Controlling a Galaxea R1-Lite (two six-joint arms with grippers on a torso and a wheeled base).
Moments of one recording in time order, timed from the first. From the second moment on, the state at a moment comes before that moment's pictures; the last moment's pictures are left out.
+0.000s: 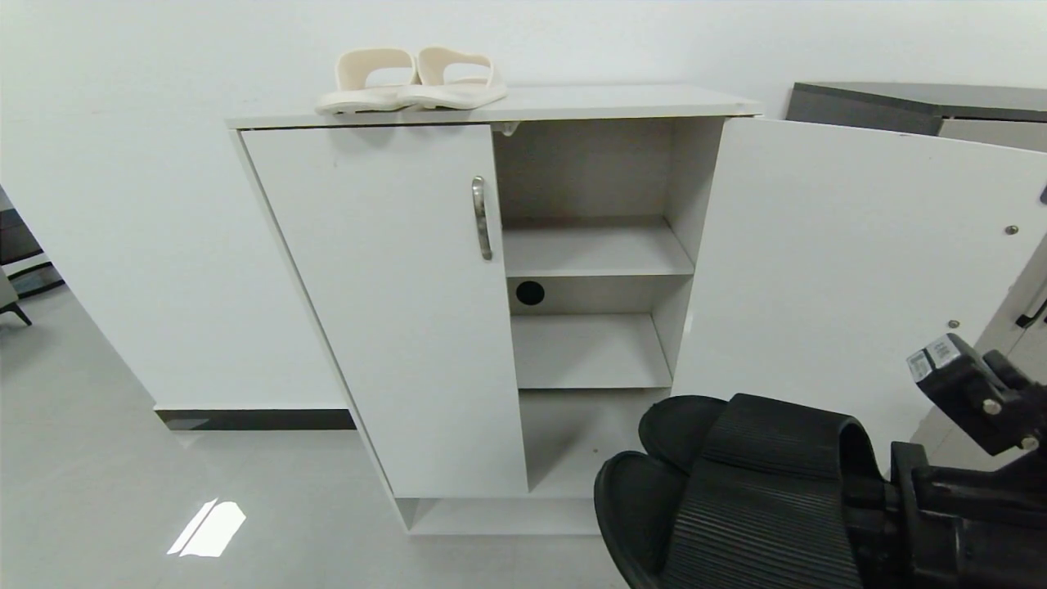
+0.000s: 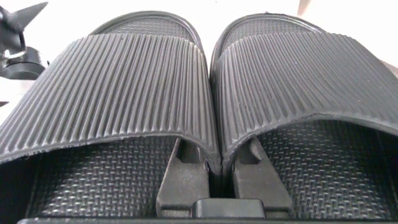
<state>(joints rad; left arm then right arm) -0.01 0.02 0.00 -0.01 -0.04 -0.01 0.79 1.22 -0.51 -0.43 0.24 0.13</state>
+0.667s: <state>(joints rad) 0.00 0.00 0.00 0.00 -0.09 0.01 0.97 1.60 -0.54 -0.76 -0.21 0.33</state>
